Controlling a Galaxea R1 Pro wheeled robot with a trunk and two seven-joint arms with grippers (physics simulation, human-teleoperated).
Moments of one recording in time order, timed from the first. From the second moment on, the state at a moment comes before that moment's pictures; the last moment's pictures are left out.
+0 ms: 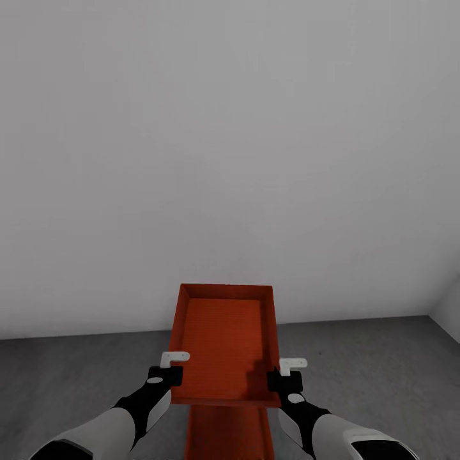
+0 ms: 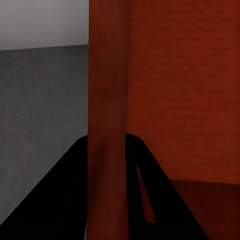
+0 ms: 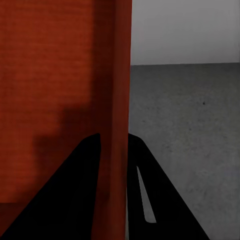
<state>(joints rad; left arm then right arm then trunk) -0.70 -0.08 -0.27 -0.18 0.23 -0.02 0.22 -0.72 0.15 -0.01 0.01 0.10 -0.32 -0.24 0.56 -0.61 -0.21</state>
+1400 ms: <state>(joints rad) -0.70 -0.08 -0.27 -0.18 0.23 -0.02 0.22 -0.72 0.15 -0.01 0.01 0.10 -0.32 -0.24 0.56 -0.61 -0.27</state>
